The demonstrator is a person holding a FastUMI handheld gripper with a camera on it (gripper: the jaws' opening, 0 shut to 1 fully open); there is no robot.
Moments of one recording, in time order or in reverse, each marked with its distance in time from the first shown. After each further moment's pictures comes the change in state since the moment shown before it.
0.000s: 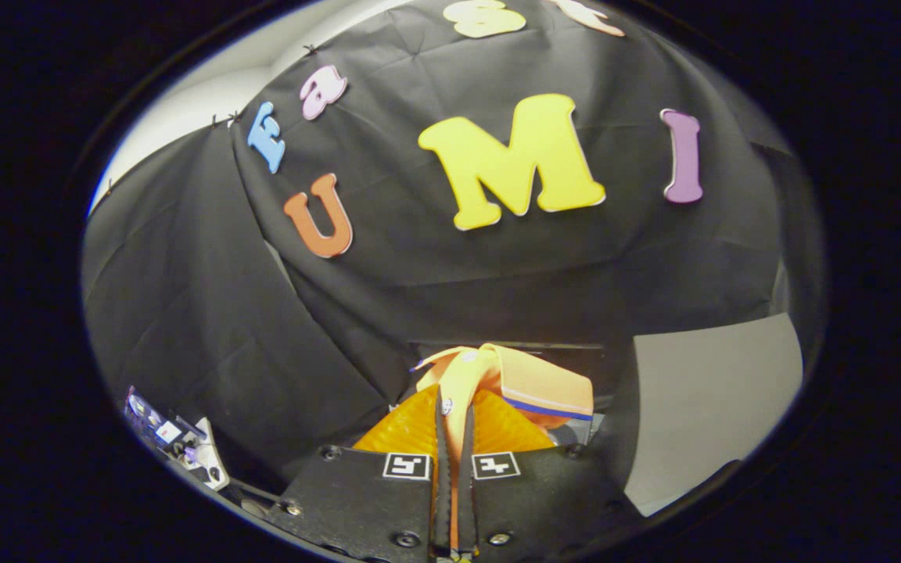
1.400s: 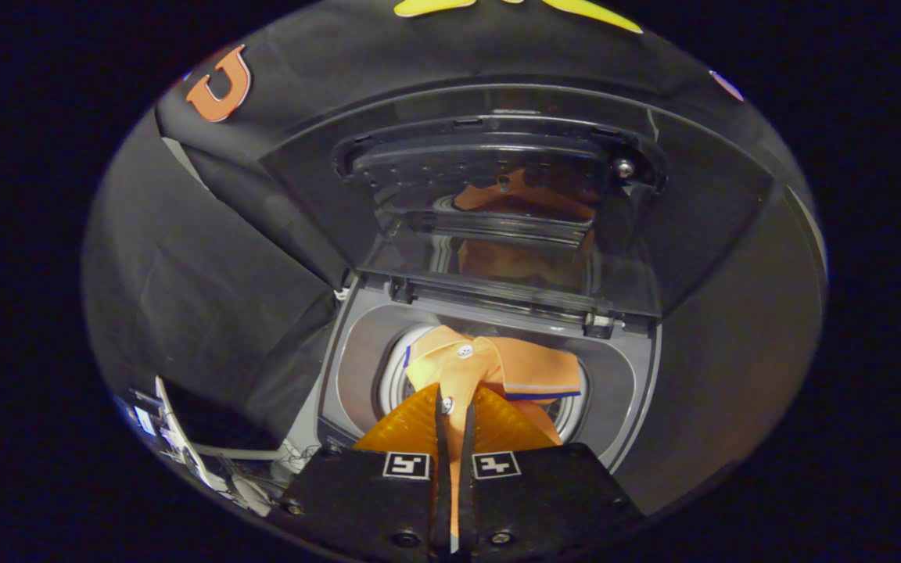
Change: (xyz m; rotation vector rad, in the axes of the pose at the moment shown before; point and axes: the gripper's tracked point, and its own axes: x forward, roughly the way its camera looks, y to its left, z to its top) arm 0.218 -0.068 -0.176 0.044 0.530 -0.207
